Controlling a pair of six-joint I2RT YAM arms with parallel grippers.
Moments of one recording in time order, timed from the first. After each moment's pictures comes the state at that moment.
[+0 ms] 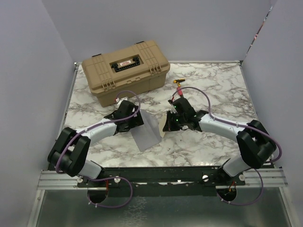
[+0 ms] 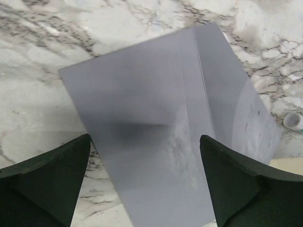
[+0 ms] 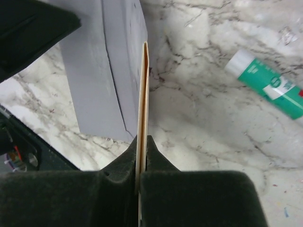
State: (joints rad) left arm -0.51 1.43 0.68 -0.16 -0.12 -0.74; right arm 0.70 1.55 0.88 -0.20 -0.23 0.54
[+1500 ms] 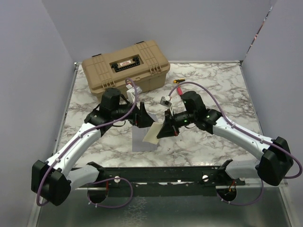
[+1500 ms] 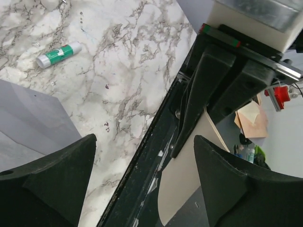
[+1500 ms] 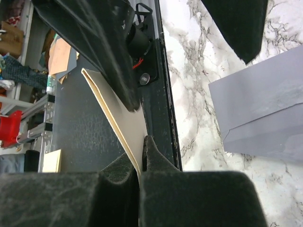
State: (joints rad) left arm -0.47 1.11 0.88 -0.25 0.81 -0.45; right arm 0.72 1.29 0.94 -0.21 -0.93 0.18
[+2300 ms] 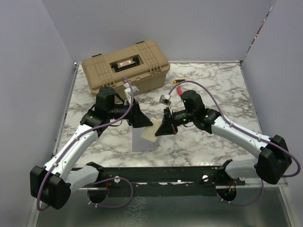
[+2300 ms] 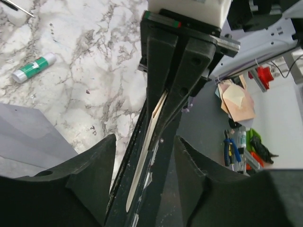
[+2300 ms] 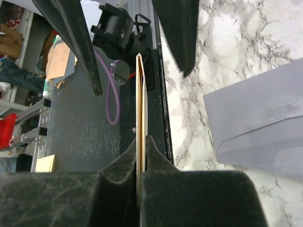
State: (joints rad) left arm -0.42 1.06 0.88 -0.22 0.96 -0.41; right arm 0.72 1.31 0.92 -0.12 -0.93 0.19
